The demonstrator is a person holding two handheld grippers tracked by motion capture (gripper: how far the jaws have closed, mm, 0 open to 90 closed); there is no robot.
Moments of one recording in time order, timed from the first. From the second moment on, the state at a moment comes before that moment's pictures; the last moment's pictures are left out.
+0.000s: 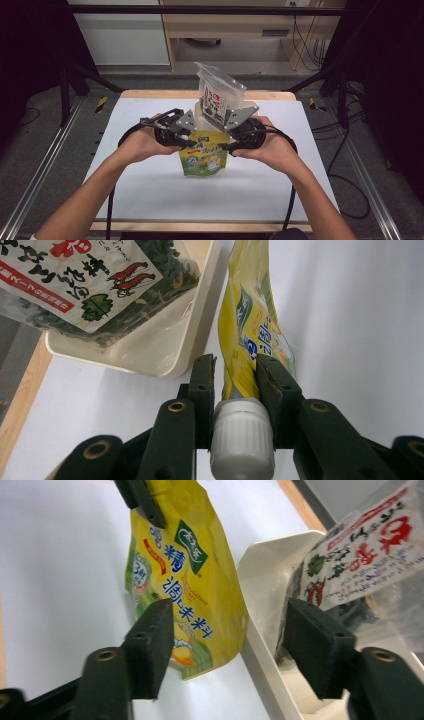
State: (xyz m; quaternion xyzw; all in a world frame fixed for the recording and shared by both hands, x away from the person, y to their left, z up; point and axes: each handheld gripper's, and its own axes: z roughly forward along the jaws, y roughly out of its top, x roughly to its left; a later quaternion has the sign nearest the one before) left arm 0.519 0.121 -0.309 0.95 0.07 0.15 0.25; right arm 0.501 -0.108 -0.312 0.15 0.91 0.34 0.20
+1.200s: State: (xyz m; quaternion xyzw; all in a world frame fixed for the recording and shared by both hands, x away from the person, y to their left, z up) left arm 0.511 0.162 -0.319 0.92 0.16 0.18 0.31; right arm 0.511 -0.104 -0.321 0.19 0.93 0.28 0.13
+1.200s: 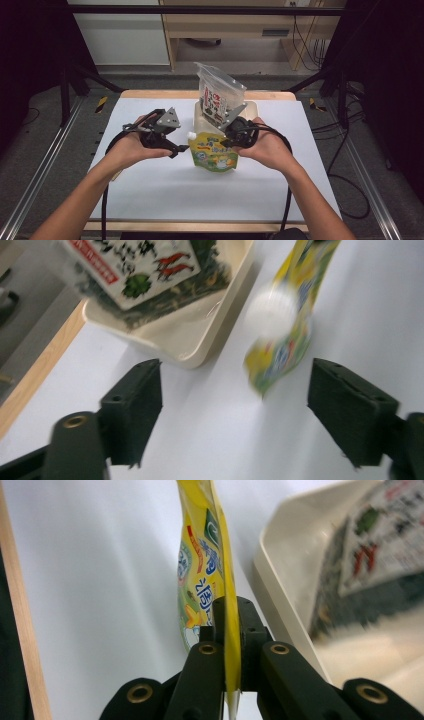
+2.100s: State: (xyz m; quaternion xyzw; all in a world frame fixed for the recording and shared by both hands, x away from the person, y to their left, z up) left arm 0.498 0.182 -0.392 0.89 0.26 0.21 0.30; right arm 0.489 -0.240 -0.302 0.39 0.86 0.29 0.14
